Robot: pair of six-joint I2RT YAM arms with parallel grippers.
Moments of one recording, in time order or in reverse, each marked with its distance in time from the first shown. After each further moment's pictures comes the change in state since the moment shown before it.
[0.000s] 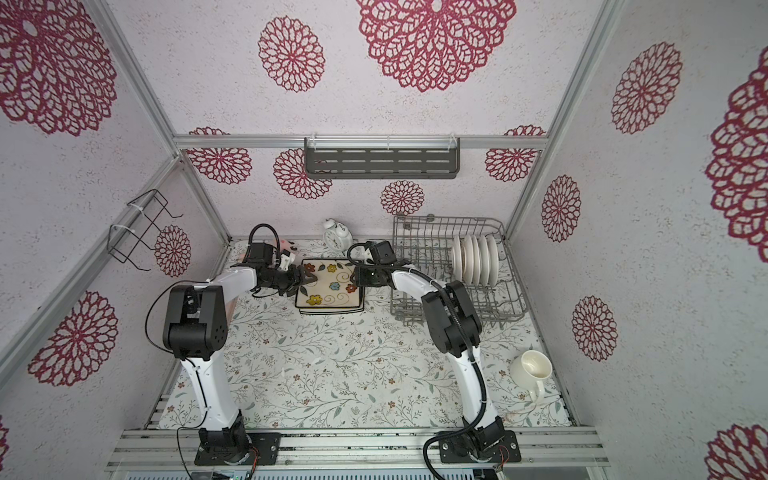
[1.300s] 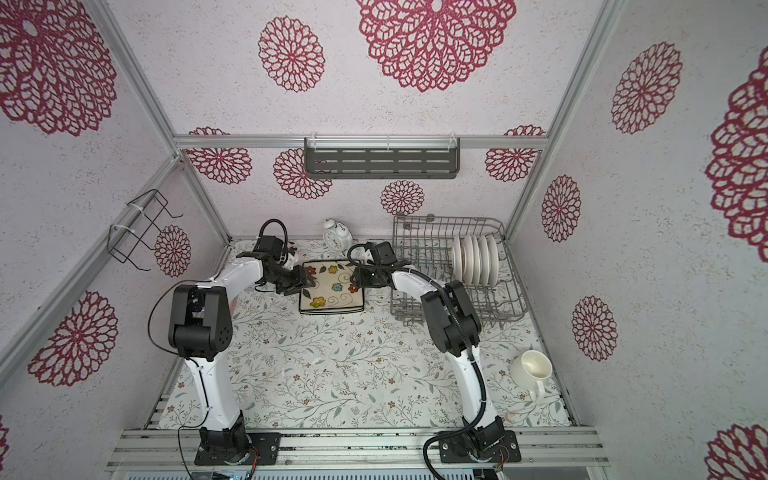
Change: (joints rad) left arm -0.065 0.001 0.140 -0.297 -0.259 0.116; right arm 0.000 0.010 -0.004 0.008 -0.015 0.004
